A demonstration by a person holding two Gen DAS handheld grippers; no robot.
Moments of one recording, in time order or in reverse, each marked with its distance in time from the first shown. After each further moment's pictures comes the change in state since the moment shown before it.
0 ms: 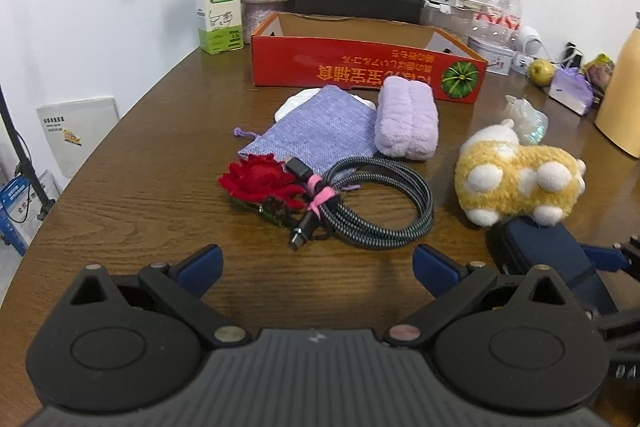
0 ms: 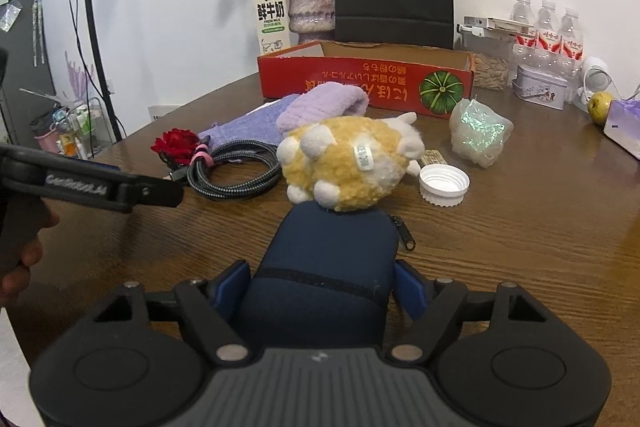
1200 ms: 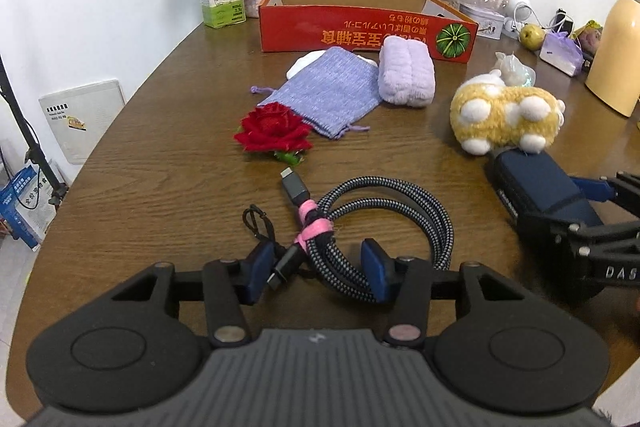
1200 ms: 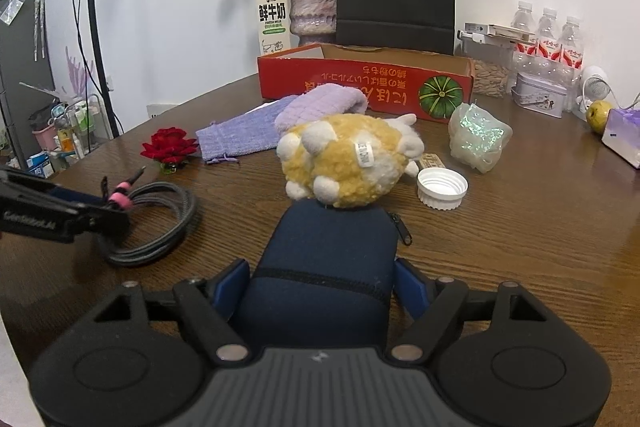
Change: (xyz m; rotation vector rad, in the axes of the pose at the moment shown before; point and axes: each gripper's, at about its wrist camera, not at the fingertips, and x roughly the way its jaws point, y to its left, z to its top) left arm -0.035 0.018 -0.030 0.061 0.084 -0.007; right arm 0.000 0.003 -0.004 -0.020 -0.013 -0.019
